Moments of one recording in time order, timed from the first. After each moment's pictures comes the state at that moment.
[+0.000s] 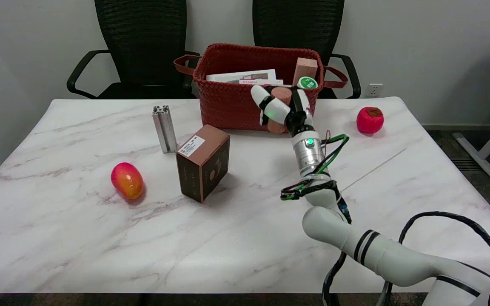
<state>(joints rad) 0.38 -1.32 -2.15 1.01 1.23 0.84 0.82</state>
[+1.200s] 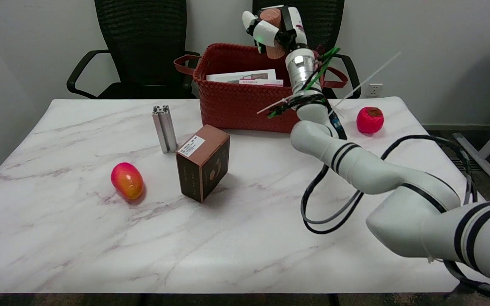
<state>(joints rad) 0.90 -1.38 -2.11 0.56 1.04 0.72 0.78</state>
